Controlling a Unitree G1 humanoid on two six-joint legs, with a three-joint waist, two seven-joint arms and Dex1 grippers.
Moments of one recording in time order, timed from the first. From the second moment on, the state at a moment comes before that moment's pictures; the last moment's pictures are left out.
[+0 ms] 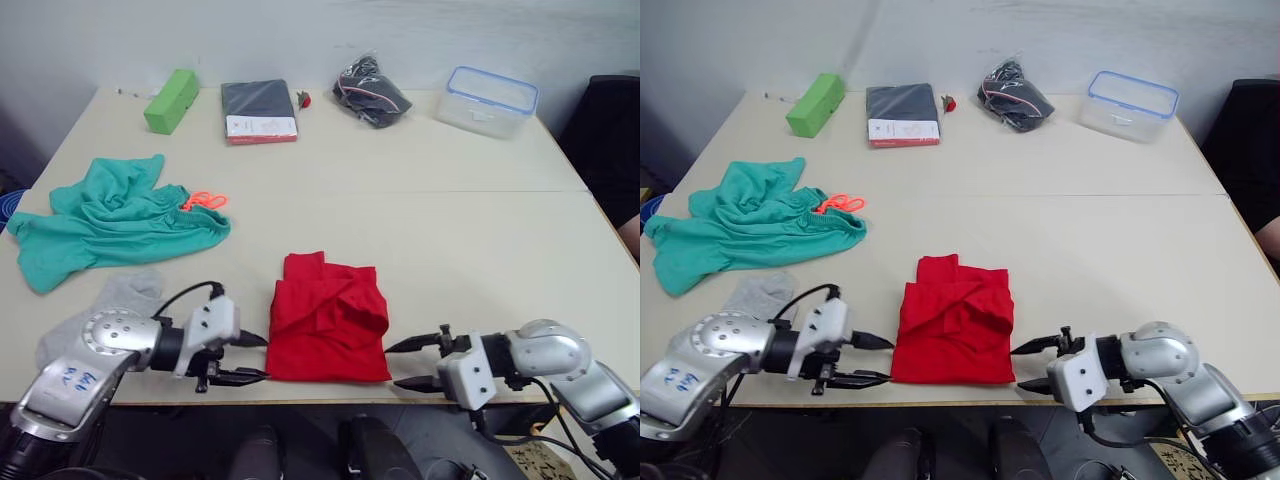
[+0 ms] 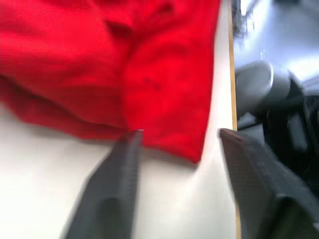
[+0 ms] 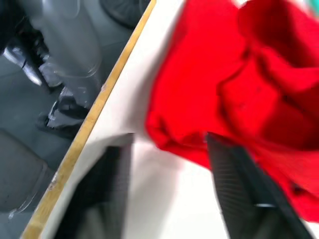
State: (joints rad) left arm -0.05 0.91 0.06 -0.47 -0.49 0.62 -1.11; right arm -0.08 -0.93 0.18 -0.20 0.20 -0.48 1.15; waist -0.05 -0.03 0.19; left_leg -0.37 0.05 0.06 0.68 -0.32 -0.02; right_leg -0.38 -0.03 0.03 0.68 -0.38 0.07
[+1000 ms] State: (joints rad) left arm -0.38 0.88 -0.16 -0.14 -0.16 -0.03 -1.21; right arm -0.38 -0.76 0.24 0.09 -0.03 -0.74 1.01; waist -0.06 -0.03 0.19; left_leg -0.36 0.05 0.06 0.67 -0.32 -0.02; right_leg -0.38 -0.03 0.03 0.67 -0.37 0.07
